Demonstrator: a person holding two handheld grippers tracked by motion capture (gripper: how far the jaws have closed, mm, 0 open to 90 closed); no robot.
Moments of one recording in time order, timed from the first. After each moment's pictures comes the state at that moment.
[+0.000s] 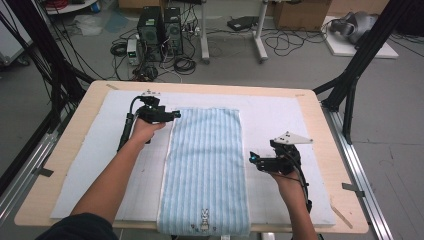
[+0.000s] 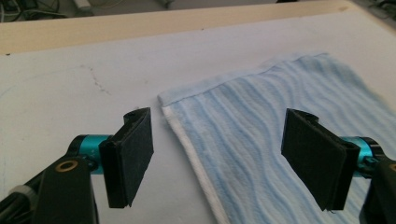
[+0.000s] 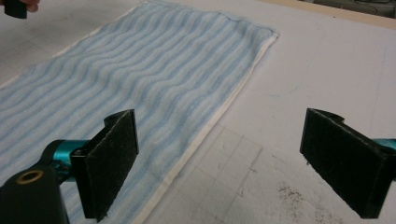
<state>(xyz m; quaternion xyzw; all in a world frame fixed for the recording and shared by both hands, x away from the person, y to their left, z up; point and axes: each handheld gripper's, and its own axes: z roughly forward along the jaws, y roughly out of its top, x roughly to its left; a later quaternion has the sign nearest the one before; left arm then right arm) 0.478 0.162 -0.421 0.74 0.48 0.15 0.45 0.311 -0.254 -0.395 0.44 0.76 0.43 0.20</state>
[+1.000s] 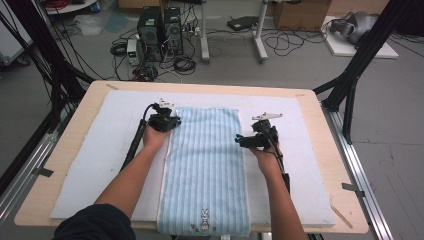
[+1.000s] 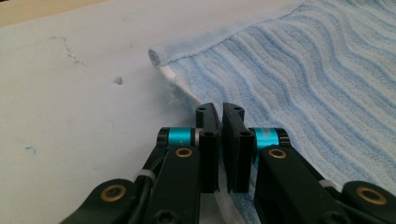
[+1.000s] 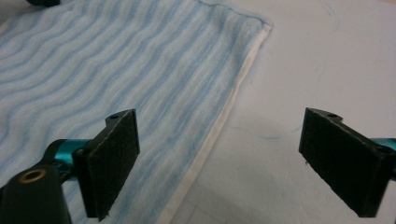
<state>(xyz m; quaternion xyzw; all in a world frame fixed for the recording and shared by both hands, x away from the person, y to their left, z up) 0.474 0.139 -0.451 0.77 0.45 0.20 0.40 0.403 -0.213 -0.419 0.48 0.78 0.36 0.19</state>
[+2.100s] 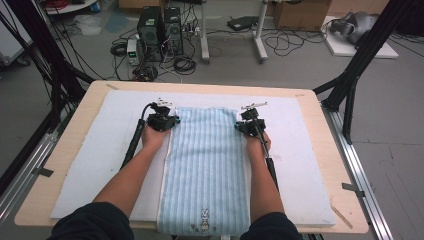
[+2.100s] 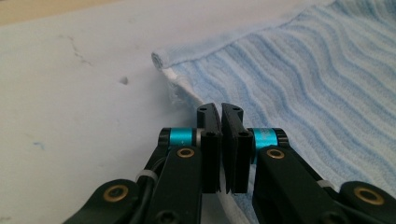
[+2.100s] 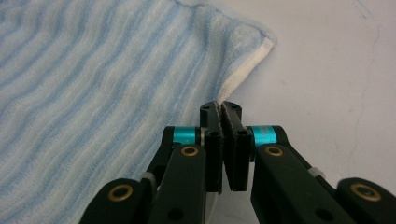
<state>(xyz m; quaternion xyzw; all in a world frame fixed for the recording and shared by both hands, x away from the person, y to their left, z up) 0.473 0.144 -0.443 0.76 0.46 0.20 0.41 0.462 -0.191 -0.440 0.50 0.78 0.34 0.18</state>
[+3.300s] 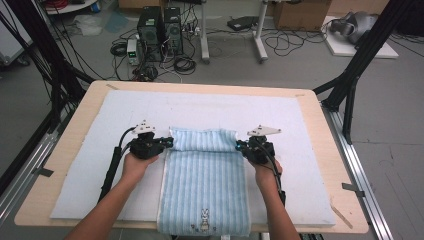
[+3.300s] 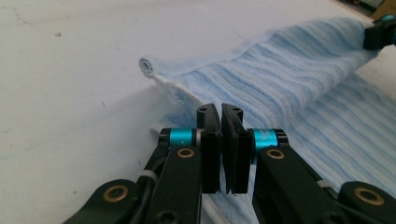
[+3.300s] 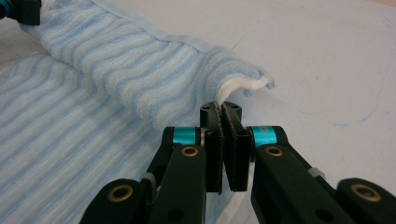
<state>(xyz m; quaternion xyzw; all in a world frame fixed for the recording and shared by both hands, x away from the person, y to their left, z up) 0.357 0.171 -0.431 0.76 0.40 0.13 0.50 0.346 -0.198 -0.415 0.42 0.79 0.41 0.18</state>
